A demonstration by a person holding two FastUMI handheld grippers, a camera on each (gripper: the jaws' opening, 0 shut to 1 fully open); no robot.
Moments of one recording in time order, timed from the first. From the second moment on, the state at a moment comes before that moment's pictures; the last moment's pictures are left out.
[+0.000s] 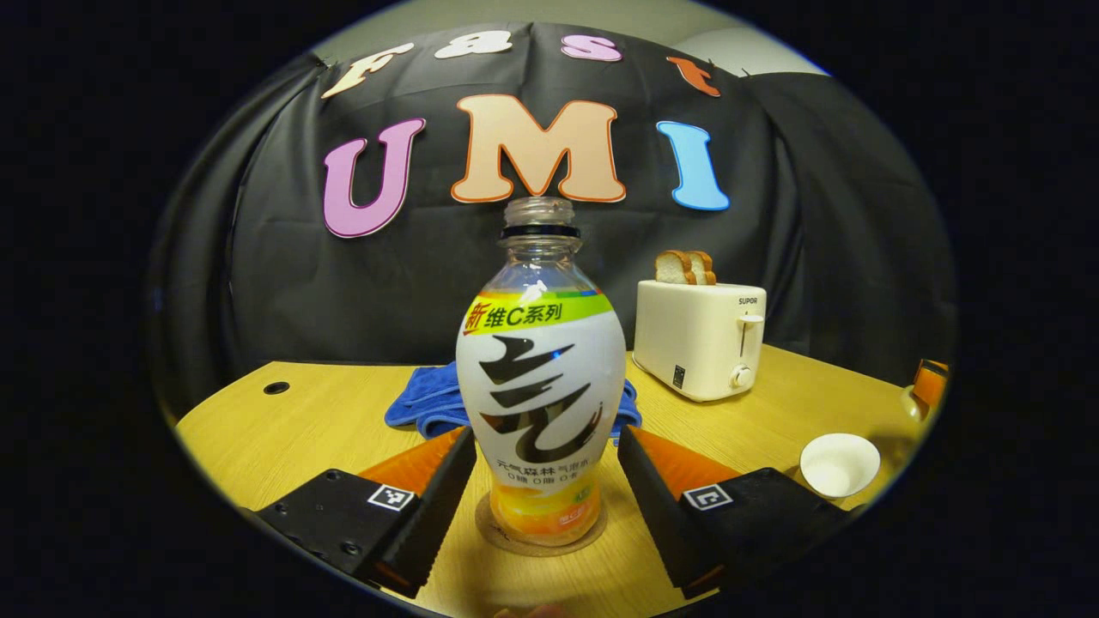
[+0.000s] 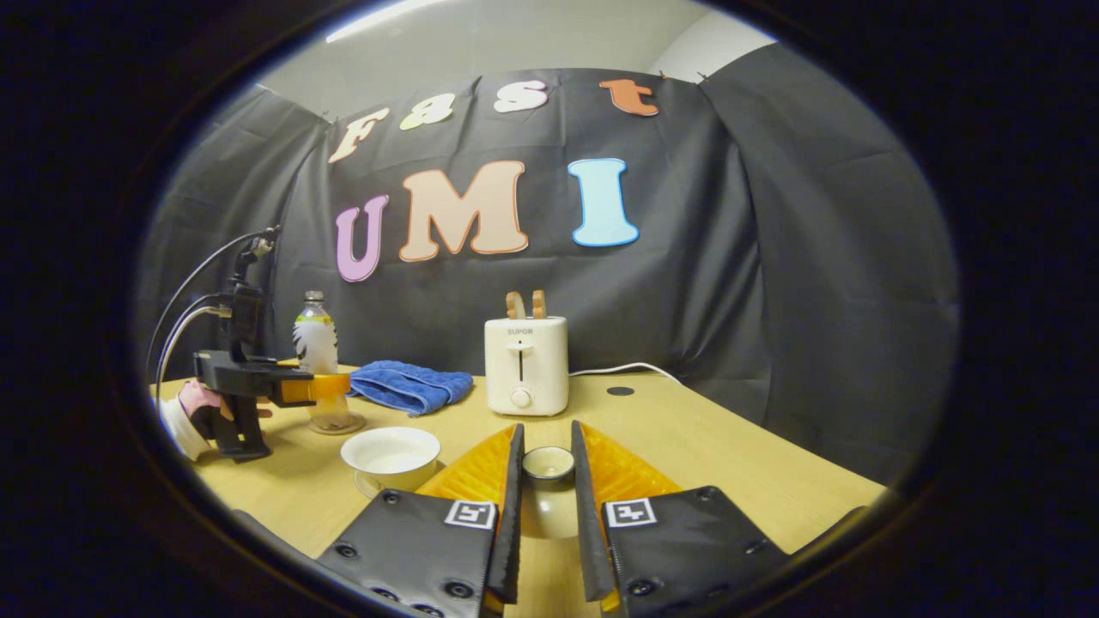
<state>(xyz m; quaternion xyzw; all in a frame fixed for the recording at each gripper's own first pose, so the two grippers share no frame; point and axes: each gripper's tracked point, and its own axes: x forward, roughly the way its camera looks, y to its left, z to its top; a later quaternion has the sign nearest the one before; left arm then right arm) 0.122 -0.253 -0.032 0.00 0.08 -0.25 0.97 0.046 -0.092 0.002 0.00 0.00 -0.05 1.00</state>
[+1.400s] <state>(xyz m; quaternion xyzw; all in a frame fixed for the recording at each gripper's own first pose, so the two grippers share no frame) 0.029 -0.159 -0.009 -0.01 0.00 -0.17 0.99 0.073 -0.033 0.001 0.00 0.00 0.01 1.00</state>
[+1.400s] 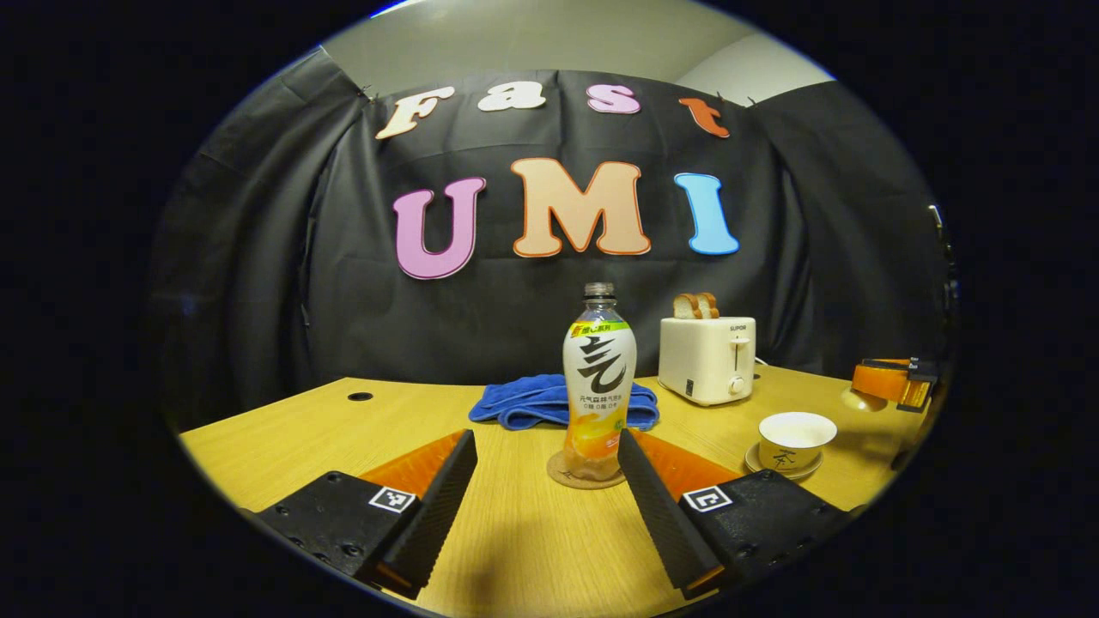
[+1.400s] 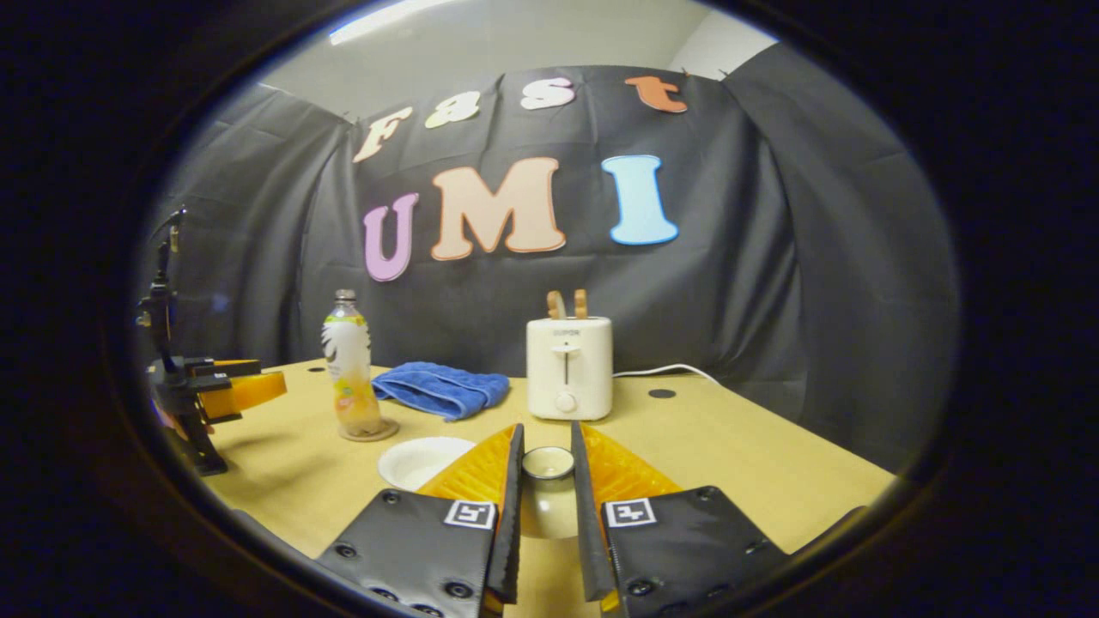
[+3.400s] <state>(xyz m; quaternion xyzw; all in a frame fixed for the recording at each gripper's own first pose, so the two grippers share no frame) 0.034 -0.152 -0.010 -0.01 0.00 -0.16 0.99 0.091 0.027 -0.006 0.00 0.01 0.07 1.00</state>
